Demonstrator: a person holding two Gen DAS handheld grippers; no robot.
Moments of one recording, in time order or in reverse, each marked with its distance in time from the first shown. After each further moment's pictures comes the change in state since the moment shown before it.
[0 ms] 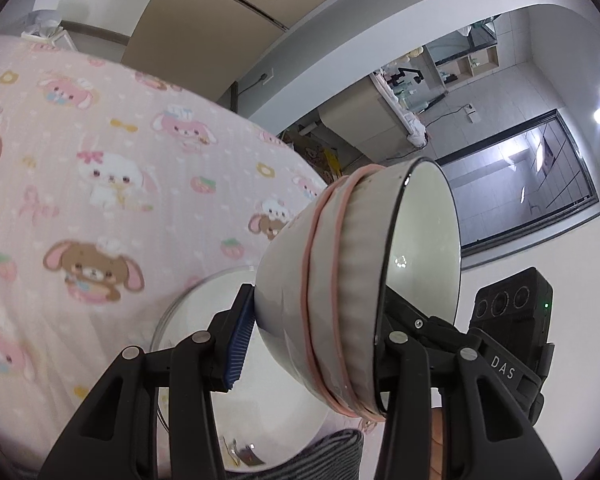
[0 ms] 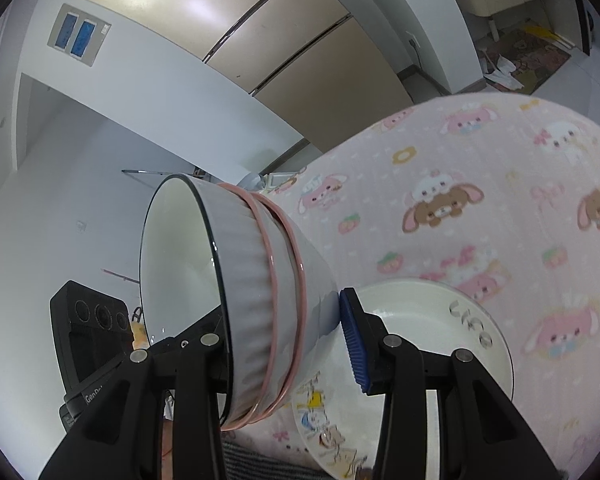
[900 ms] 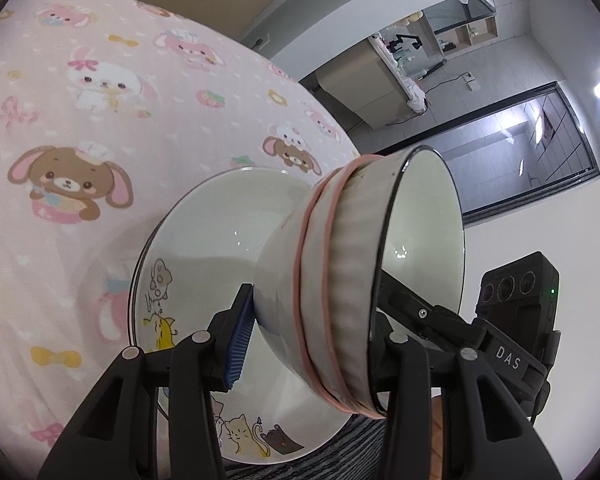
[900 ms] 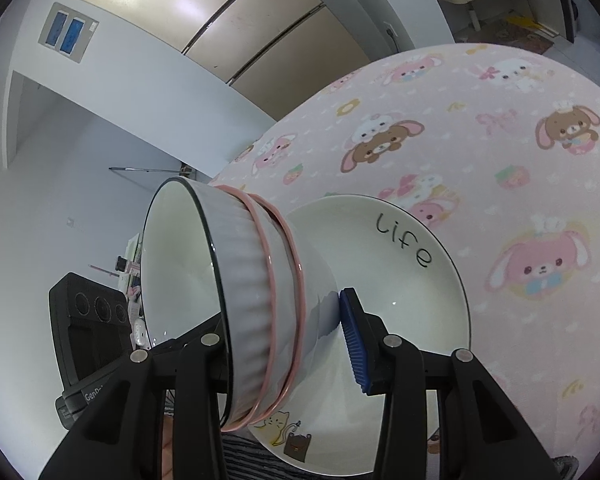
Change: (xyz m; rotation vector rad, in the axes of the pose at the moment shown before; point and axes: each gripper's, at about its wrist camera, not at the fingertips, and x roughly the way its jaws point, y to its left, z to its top) left arm 0.040 0.032 -0.059 0.033 0.097 -0.016; right arm 0.004 -0.060 -0.060 0.012 0.004 -0.049
